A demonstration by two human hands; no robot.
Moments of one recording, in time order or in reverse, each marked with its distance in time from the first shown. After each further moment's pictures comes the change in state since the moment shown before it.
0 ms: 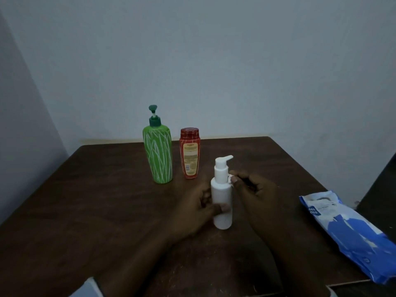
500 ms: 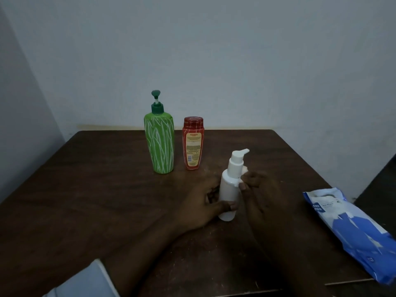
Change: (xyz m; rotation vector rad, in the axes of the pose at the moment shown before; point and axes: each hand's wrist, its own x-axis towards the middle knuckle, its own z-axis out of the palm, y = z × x) left_hand 0.009 -0.017 0.004 0.089 -0.013 0.084; right_hand -0.019 0.027 0.001 -0.400 0.070 -0.358
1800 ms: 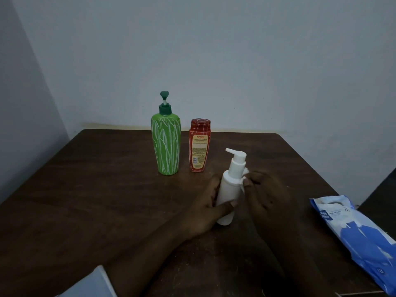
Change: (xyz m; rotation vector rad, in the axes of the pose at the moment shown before) left_hand -0.006 -0.014 0.002 -0.138 0.010 -0.039; right_hand 0.016 0.005 0.013 0.074 0.072 -0.039
